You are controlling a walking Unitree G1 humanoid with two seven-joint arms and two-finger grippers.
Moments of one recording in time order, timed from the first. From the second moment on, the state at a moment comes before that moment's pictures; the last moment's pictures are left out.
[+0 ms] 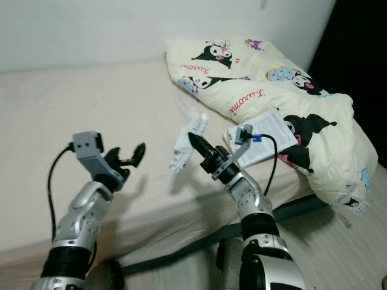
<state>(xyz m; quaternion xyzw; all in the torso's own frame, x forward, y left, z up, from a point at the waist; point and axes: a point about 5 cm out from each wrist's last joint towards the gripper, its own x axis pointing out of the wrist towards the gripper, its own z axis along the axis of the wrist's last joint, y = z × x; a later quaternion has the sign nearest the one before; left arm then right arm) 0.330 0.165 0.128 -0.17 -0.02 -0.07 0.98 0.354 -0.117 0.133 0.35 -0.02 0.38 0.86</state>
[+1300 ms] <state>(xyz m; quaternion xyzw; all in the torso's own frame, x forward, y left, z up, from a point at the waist) 0.321 0.186 0.066 -0.12 0.09 -0.01 0.99 0.348 -0.109 0.112 0.31 0.03 0.36 0.88</state>
